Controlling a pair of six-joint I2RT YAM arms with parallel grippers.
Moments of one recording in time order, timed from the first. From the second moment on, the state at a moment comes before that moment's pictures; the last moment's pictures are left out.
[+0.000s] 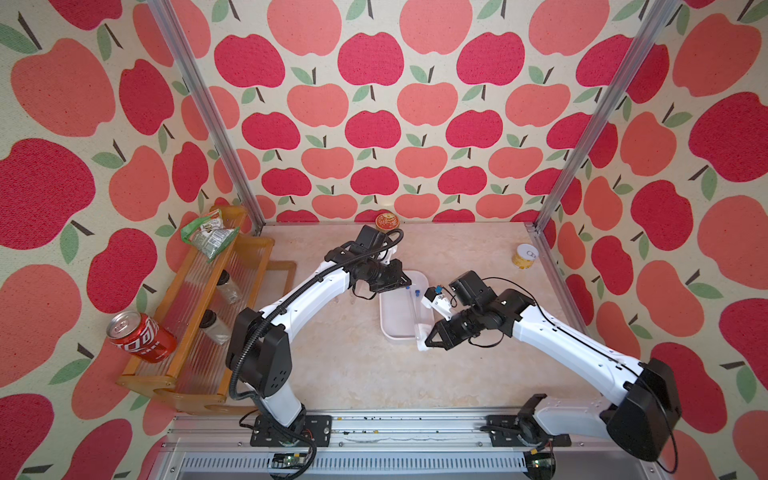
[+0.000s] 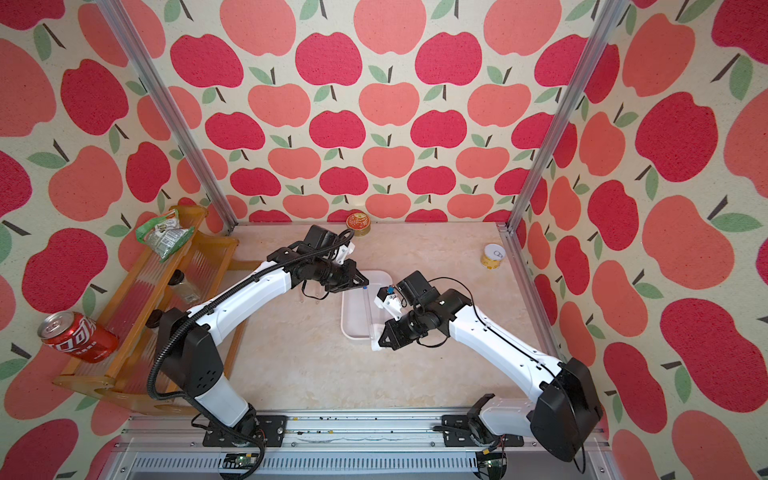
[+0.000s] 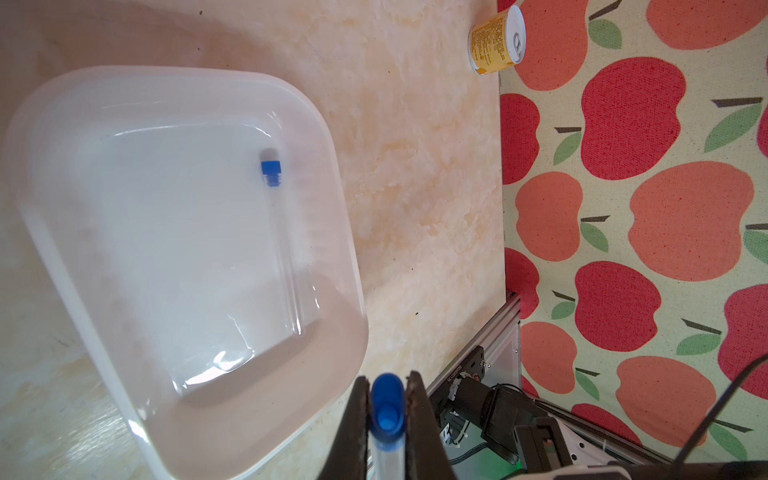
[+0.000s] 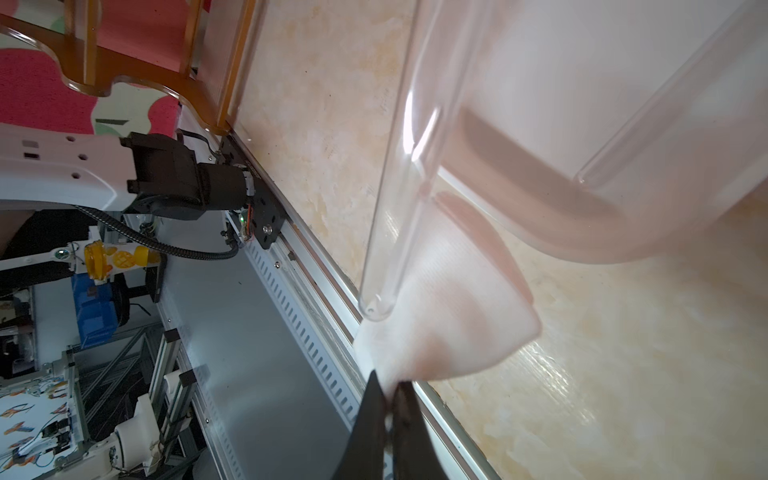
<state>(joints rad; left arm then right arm) -0.57 1.68 1.45 -0.67 0.52 -0.66 0.77 1.29 1.03 -0.84 -0.58 0.24</state>
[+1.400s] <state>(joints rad) -0.59 1.64 1.39 -0.67 0.52 -0.66 0.72 1.32 1.03 -0.78 -0.66 0.27</state>
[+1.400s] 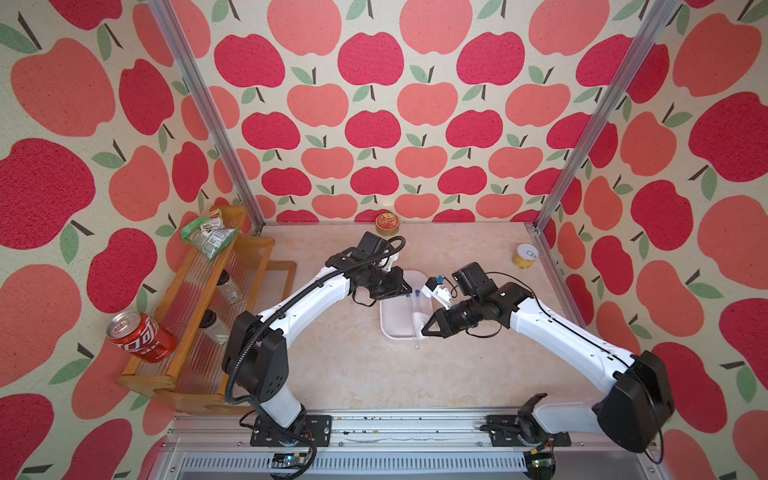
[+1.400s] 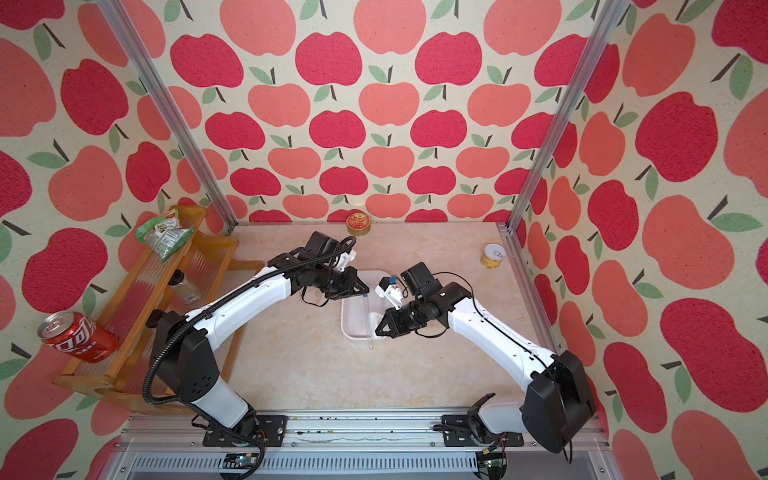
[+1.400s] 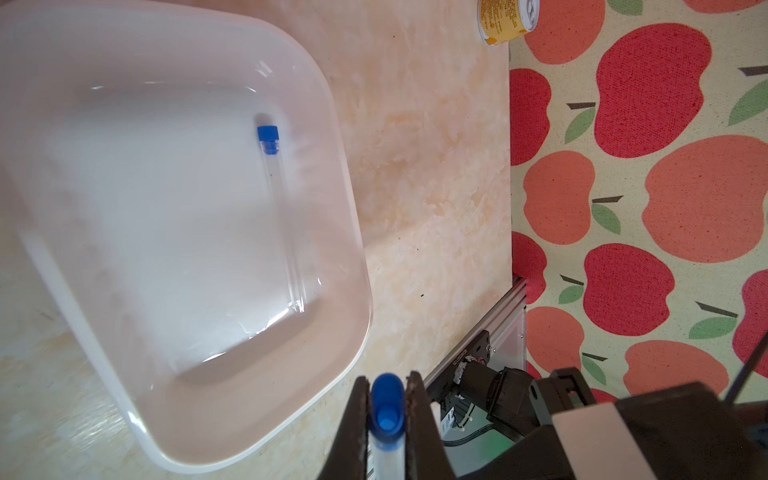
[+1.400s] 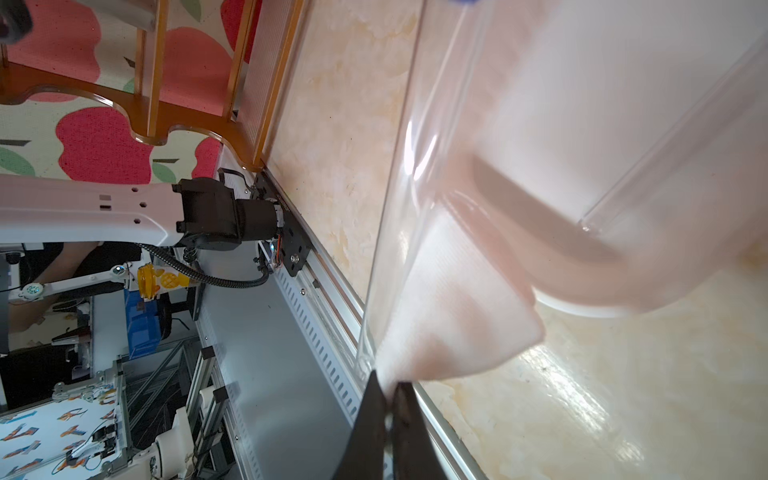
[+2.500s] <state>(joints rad) -0.54 2.05 1.78 -0.86 0.38 -0.54 0.61 1.00 0.94 -0.92 -0.45 0.36</state>
